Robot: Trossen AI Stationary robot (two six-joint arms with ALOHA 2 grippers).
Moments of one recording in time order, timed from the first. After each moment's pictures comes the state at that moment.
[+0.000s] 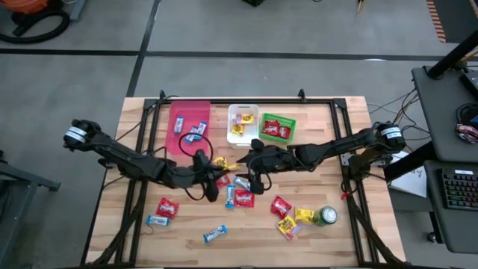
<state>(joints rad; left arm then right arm) -0.36 1.30 0.70 0.23 -0.63 -0.52 0.12 1.62 1.11 0.04 0.13 0.04</state>
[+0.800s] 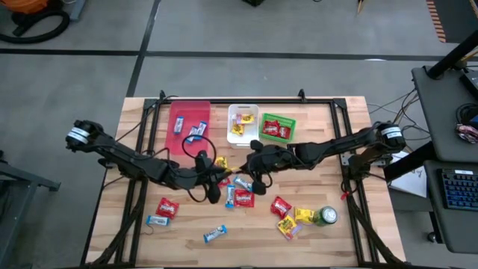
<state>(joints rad) -0.36 1.34 0.71 0.26 -0.62 -0.49 0.10 1.62 1.11 0.02 0.04 0.04</state>
